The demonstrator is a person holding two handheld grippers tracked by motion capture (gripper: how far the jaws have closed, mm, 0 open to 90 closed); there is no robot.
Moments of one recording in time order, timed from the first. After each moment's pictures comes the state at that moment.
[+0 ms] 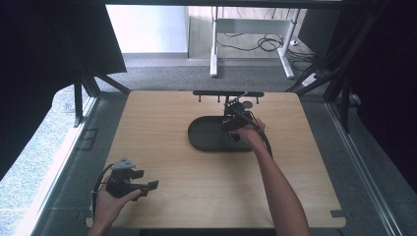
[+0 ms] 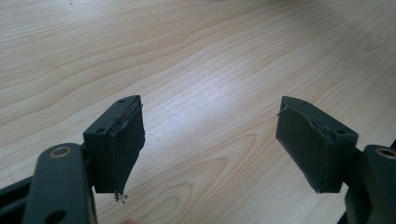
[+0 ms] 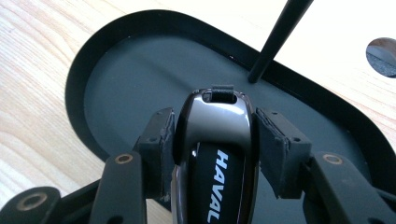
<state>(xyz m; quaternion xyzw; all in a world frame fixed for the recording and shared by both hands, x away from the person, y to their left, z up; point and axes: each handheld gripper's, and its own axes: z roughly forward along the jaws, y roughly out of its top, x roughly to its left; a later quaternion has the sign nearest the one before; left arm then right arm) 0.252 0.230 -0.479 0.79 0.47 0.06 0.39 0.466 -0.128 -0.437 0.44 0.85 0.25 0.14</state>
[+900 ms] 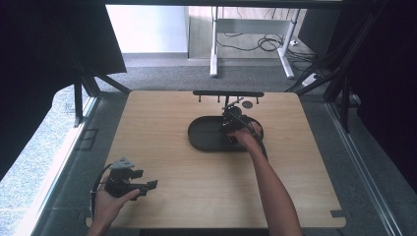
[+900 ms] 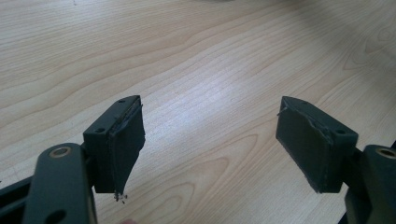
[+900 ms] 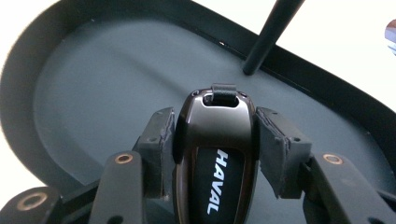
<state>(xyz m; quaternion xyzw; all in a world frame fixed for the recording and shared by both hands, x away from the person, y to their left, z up) 0.253 0.232 -0.479 0.79 0.47 0.06 0.39 0.483 -0.124 -0.475 0.46 0.84 0.24 0.14</state>
